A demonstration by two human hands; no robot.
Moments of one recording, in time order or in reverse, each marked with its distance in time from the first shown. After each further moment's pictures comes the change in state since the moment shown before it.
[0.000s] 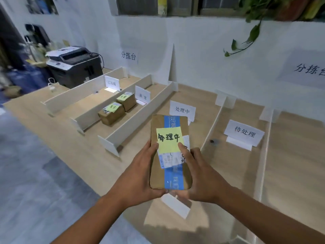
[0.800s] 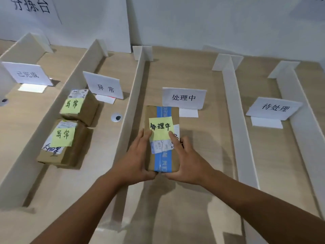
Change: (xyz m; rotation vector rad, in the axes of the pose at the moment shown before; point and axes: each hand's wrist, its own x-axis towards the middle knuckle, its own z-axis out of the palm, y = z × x) left_hand 0.291 -0.389 -0.003 -0.055 -0.605 -0.026; right_hand 0.352 0.113 0.151 0.096 -0.017 0.583
